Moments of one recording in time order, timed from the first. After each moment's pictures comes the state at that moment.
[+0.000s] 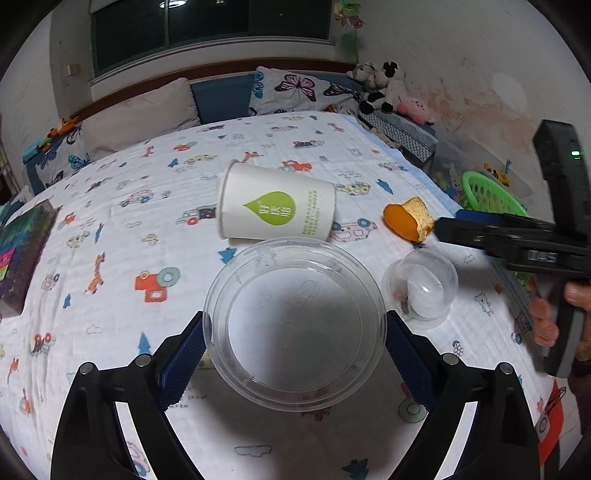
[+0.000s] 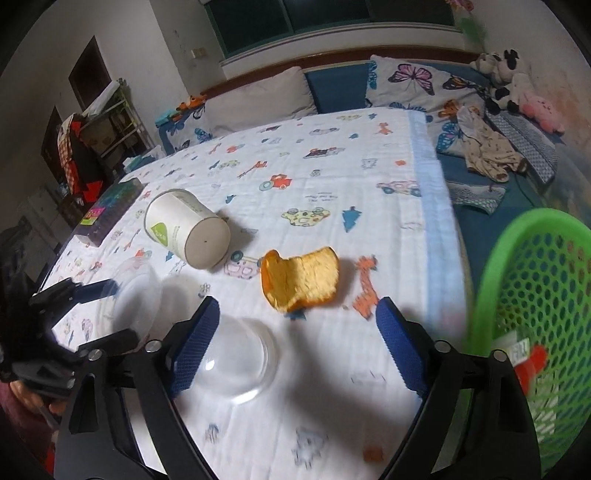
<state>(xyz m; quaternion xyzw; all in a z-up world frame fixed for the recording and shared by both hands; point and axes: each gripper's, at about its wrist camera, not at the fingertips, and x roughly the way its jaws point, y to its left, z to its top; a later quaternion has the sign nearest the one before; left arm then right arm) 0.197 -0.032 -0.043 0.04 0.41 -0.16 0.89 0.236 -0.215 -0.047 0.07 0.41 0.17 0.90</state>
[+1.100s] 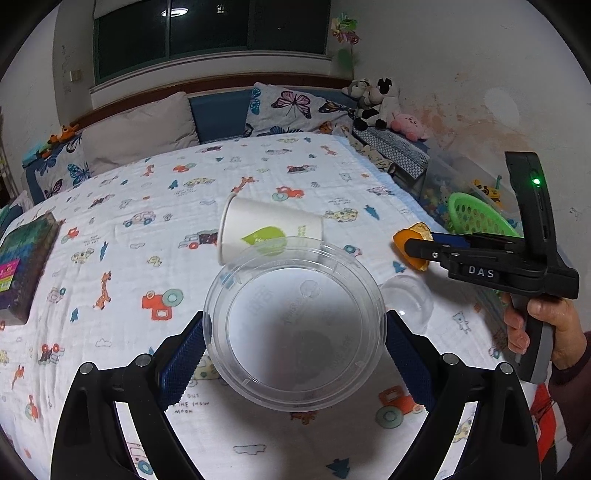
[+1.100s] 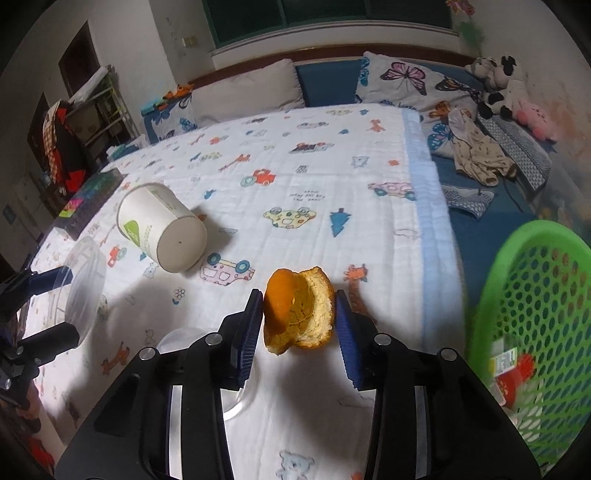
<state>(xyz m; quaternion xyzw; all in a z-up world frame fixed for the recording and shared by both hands) 0.191 -0.034 -0.018 0.03 0.39 -0.17 0.90 0.237 -0.220 -0.044 0.04 0.41 0.14 0.90</state>
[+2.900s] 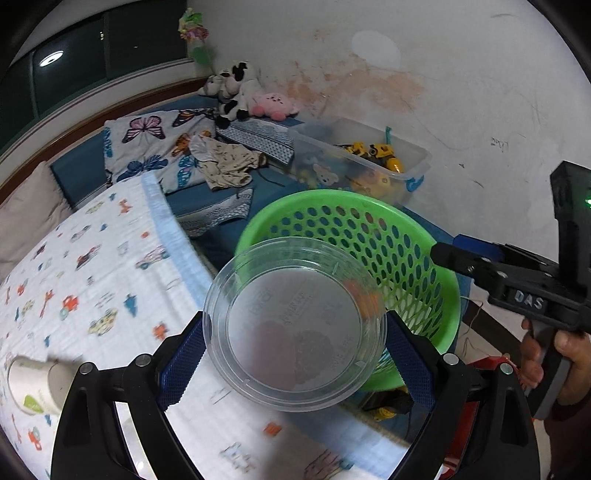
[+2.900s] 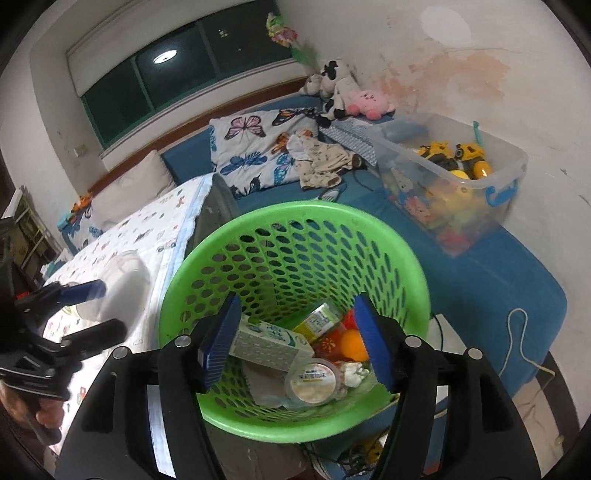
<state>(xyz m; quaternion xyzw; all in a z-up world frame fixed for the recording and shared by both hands) 0.203 -0.296 0.000 0.14 0.38 -0.36 0.84 0.096 -0.448 -0.012 0.17 0.33 -0.08 0.93</state>
